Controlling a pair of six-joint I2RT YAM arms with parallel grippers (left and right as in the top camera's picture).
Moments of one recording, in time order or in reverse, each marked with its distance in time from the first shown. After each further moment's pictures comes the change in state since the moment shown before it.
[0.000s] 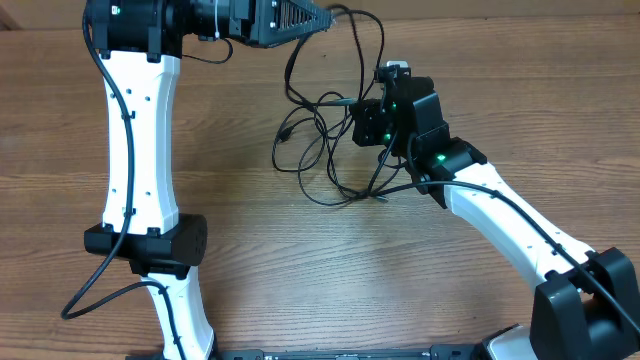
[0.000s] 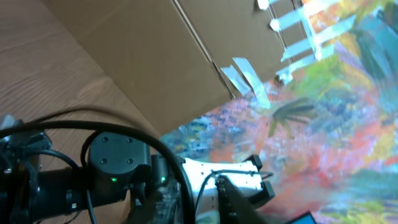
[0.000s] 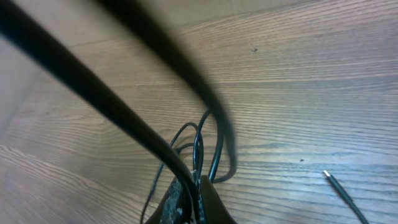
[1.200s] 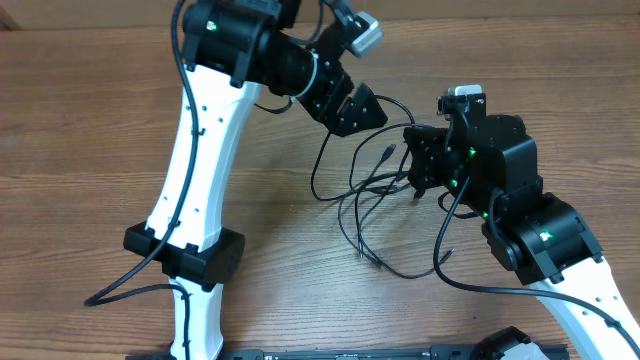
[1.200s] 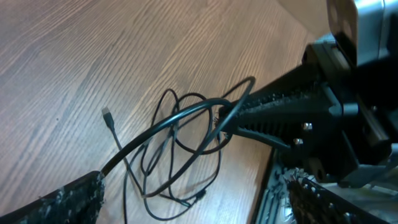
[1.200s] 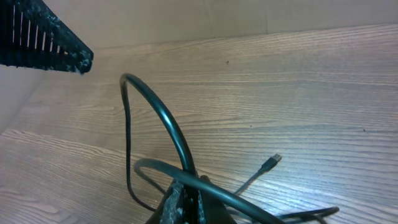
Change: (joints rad) left arm -0.285 0.000 0.002 -0.433 -0.801 0.656; right arm -0.012 -0.527 0.000 -0.502 0.072 -0.082
